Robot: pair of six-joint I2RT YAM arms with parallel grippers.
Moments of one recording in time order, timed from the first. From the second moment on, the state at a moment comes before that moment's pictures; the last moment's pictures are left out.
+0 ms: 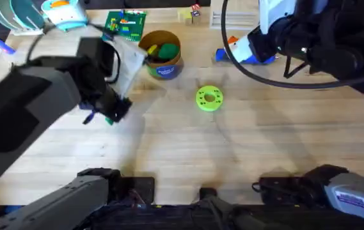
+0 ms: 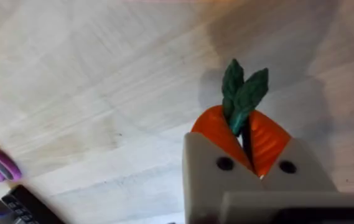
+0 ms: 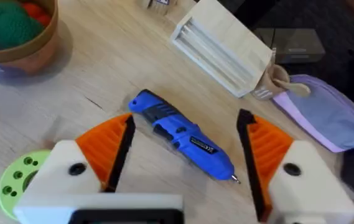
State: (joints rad) left arm -0.04 1.25 0.73 -0.86 -0.15 0.51; right arm 0.40 1.25 0.93 -0.27 0.16 -0.34
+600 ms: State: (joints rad) left arm -0.04 1.27 1.05 -0.50 0.14 -0.14; right arm 0.40 1.25 0.93 -0.31 0.16 -0.34
